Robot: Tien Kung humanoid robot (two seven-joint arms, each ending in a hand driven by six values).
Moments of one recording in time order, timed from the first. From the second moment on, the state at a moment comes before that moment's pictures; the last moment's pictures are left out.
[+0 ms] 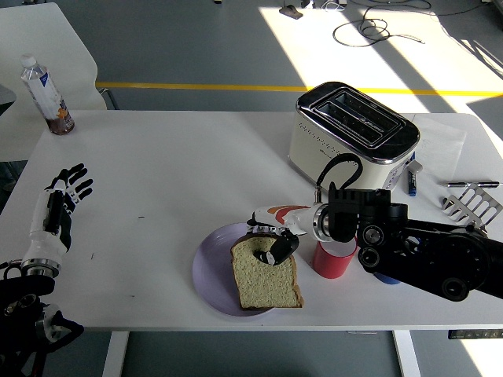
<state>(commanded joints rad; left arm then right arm) -0.09 0.01 -1.59 -1.17 1.20 0.08 -0.25 0.99 -0.21 0.23 1.30 -1.29 0.15 -0.34</state>
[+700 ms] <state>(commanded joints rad) -0.09 0.00 -1.59 -1.16 1.19 0.08 -0.25 1.00 -0.11 0.23 1.12 -1.29 0.14 -0.21</state>
